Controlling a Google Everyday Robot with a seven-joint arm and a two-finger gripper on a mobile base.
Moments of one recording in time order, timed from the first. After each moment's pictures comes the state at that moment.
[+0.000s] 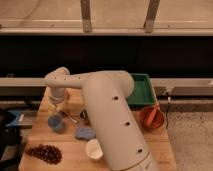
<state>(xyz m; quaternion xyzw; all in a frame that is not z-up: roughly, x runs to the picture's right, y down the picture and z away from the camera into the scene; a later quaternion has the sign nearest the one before) -0.288 0.109 0.898 -0.38 -0.03 0.28 0.88</state>
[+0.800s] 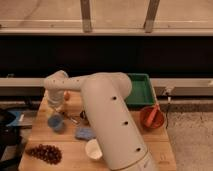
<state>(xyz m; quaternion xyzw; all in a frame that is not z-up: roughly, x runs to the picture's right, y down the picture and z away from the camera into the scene) -0.297 0.129 0.899 -0.40 -0.03 0.27 0.88</state>
